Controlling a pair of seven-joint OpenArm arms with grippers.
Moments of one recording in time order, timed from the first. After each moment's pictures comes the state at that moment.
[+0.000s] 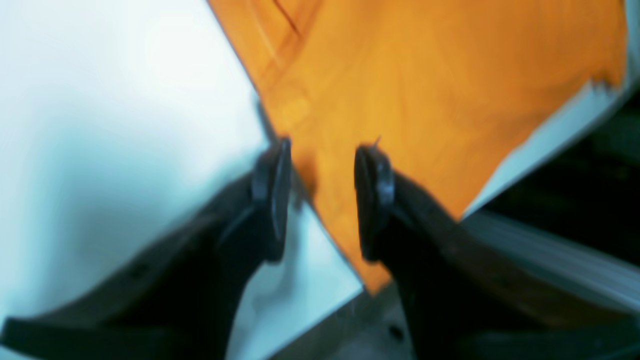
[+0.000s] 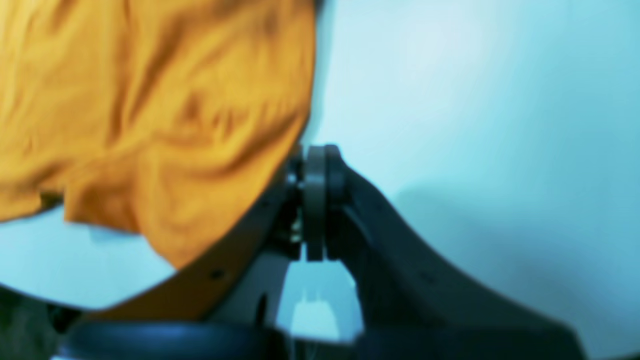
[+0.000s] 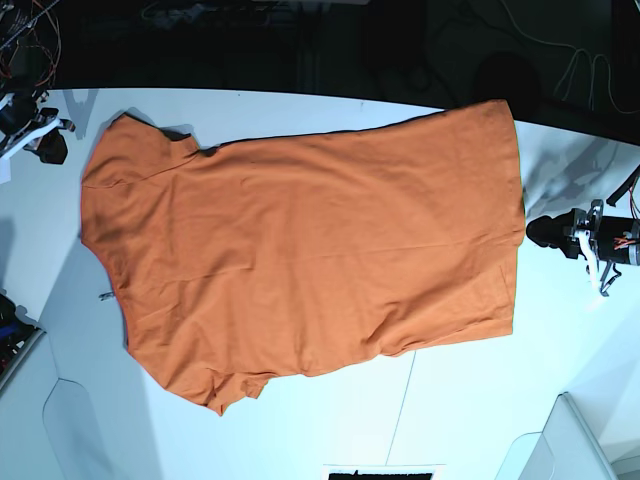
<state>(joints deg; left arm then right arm) -20.5 -50.8 18.8 53.0 -81.2 -38.2 68.5 -17.9 18.3 38.8 91.3 40.1 31.5 -56.0</state>
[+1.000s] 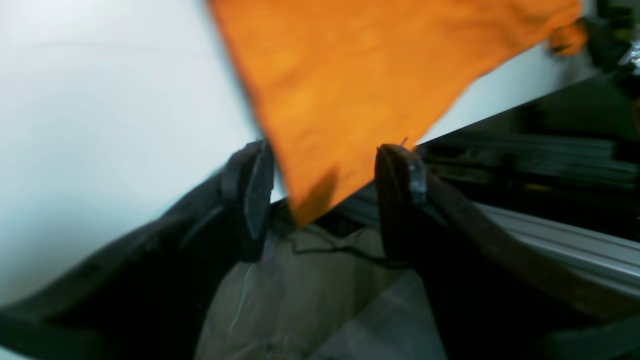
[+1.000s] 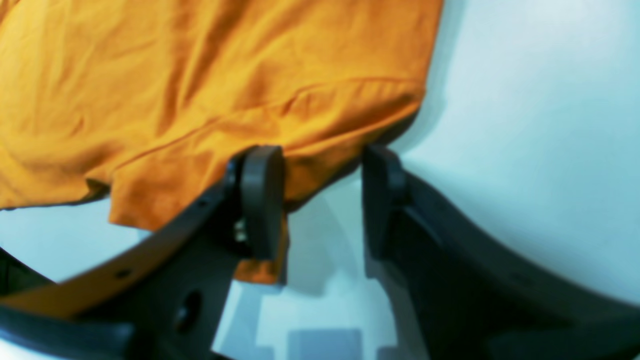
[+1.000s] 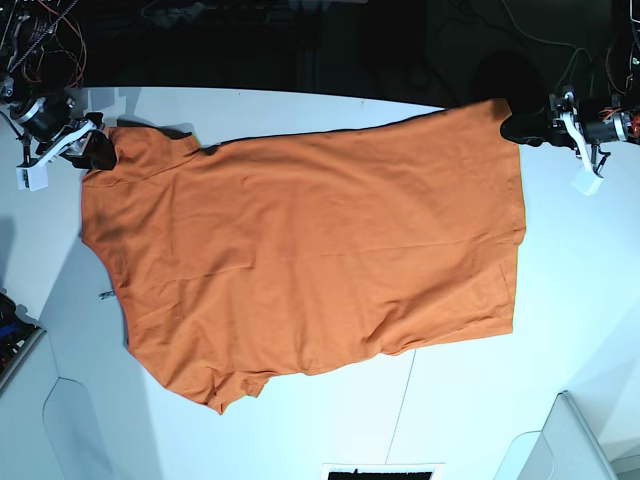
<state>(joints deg) 18.9 -42.1 -8.5 72.2 -78.1 -39.1 63.1 -15.2 18.3 28.0 83.8 41.8 32.2 -51.1</state>
